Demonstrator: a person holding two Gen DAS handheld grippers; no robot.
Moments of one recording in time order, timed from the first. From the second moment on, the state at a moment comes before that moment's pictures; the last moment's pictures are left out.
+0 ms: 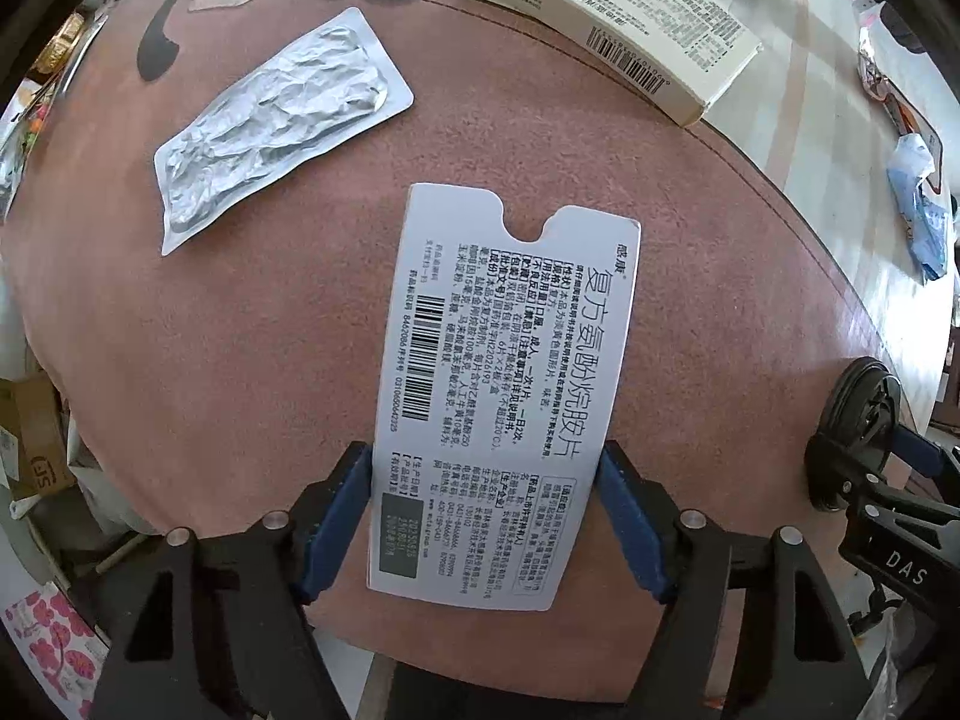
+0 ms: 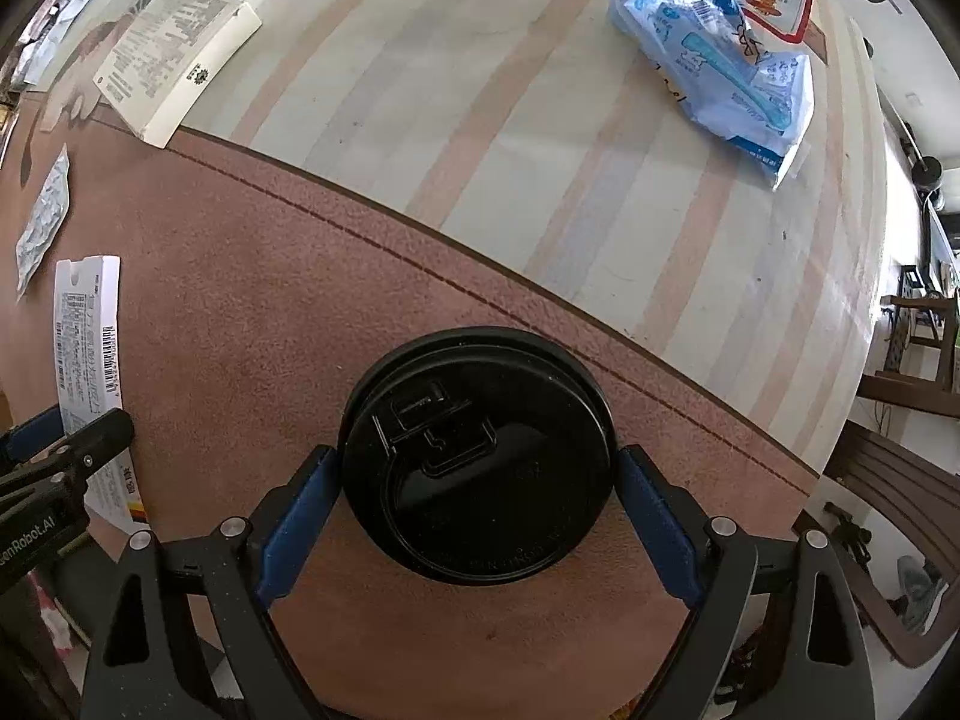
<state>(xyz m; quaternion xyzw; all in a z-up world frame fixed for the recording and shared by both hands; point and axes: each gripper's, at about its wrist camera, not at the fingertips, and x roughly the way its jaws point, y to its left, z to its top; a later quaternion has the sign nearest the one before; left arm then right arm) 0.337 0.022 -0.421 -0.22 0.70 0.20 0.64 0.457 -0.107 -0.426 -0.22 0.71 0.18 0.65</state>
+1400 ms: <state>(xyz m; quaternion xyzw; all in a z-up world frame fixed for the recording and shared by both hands) -0.087 0.127 -0.387 -0.52 0.46 0.39 0.61 0.125 0.046 -0.388 -0.36 0.60 0.43 0.57</state>
